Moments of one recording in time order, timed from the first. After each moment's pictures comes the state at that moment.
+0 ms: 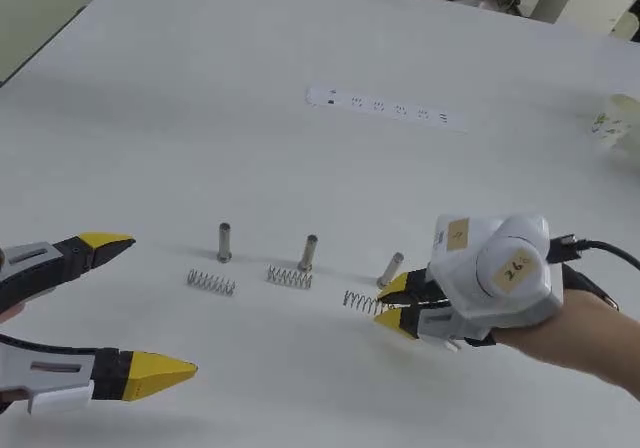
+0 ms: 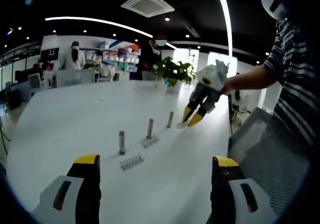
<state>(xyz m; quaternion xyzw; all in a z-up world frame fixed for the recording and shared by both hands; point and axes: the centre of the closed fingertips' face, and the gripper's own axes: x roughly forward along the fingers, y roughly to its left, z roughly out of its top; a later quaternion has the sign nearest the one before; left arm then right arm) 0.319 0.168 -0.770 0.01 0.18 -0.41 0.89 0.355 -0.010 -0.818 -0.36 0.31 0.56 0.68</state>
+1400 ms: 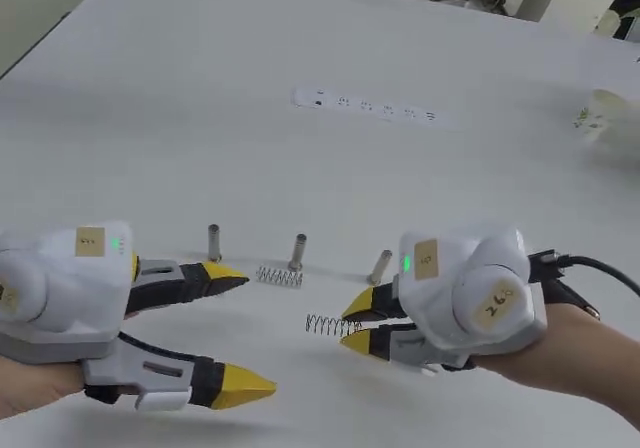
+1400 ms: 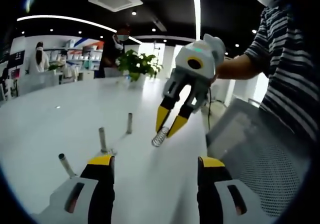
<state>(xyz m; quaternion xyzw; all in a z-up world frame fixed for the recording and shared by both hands) 0.308 0.065 -0.780 0.02 0.18 -0.56 0.81 0.316 0.018 -0.802 -0.38 0.27 0.59 0.65</state>
